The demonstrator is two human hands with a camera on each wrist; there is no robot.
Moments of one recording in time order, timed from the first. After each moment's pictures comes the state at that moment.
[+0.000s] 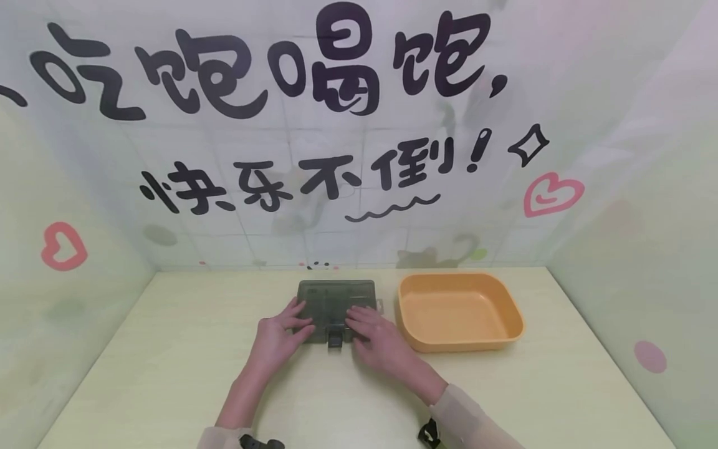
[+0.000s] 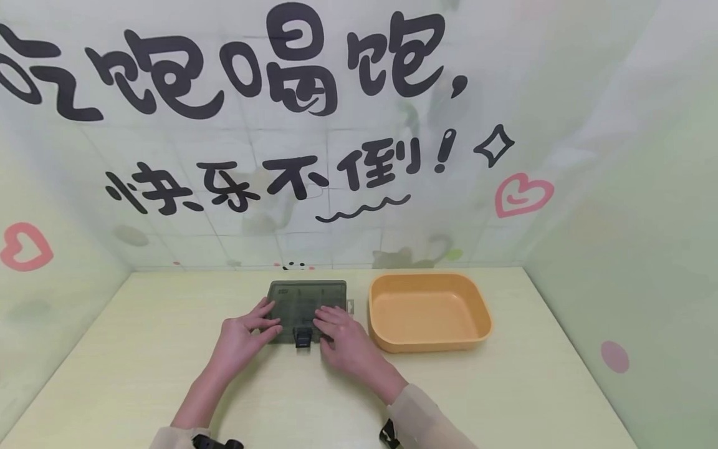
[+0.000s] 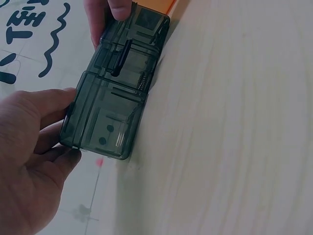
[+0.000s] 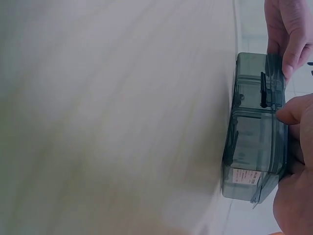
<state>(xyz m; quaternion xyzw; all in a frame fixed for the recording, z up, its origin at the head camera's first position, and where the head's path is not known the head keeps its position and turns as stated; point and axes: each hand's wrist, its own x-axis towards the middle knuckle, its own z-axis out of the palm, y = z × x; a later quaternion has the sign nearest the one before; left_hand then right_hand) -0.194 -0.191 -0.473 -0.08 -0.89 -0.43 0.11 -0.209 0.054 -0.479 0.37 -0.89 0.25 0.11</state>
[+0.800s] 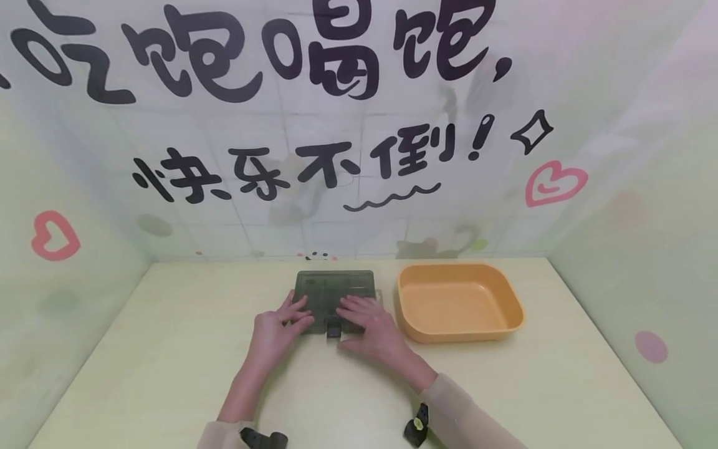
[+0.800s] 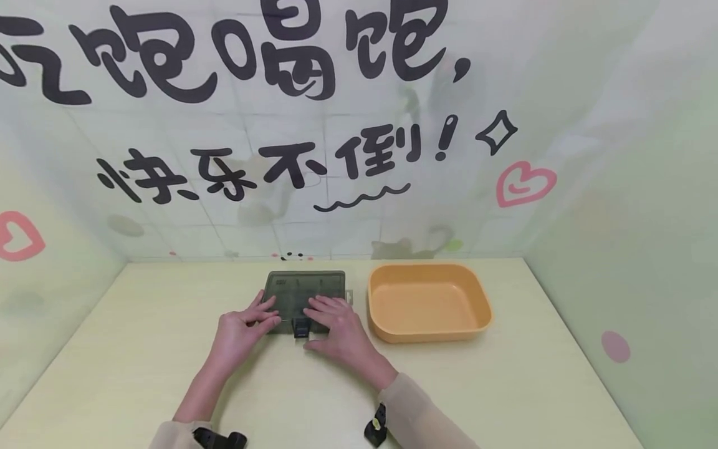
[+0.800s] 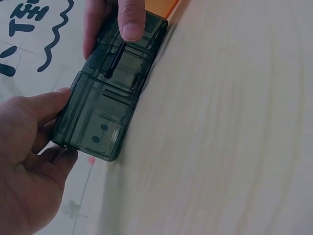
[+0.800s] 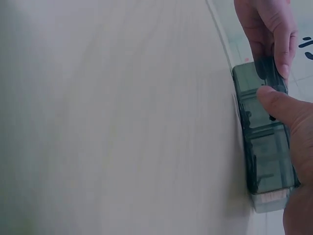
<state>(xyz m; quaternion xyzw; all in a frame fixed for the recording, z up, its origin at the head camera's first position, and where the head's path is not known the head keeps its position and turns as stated) -0.194 -0.189 -0.483 -0.04 -0.86 -0.50 0.09 -0.218 0.045 -0.494 0.36 -0.89 0.27 0.11</state>
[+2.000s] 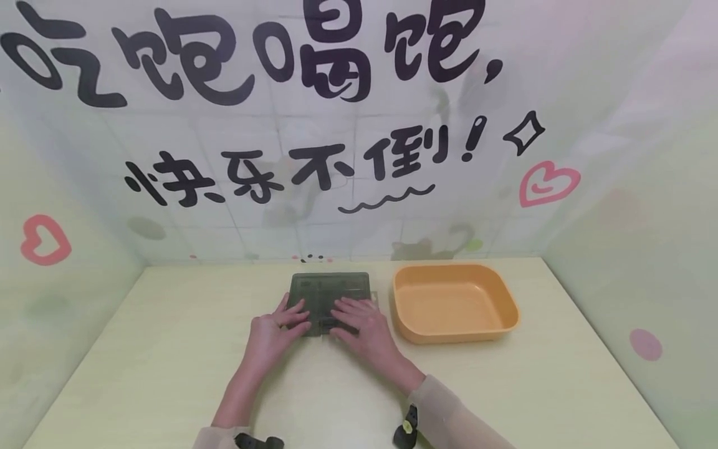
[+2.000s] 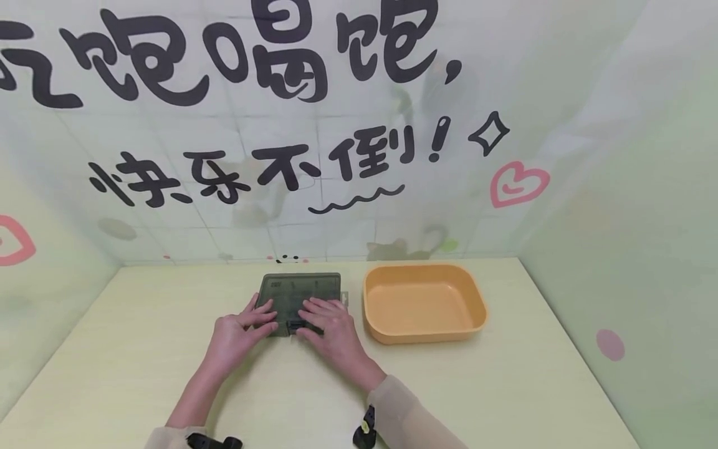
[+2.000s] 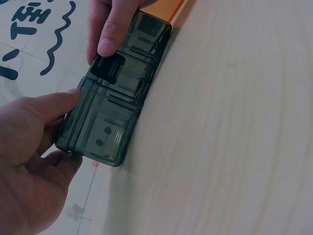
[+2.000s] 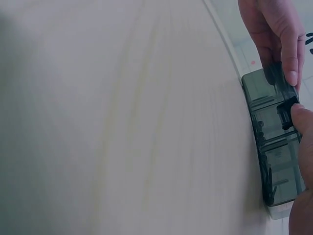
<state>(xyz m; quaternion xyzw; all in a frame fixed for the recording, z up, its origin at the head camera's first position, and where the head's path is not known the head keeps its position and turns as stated) -0.193 -0.187 -0.475 -0.05 -0.87 -0.48 0.07 -0.219 0.034 -0.506 0.35 -0.85 0.34 0.21</state>
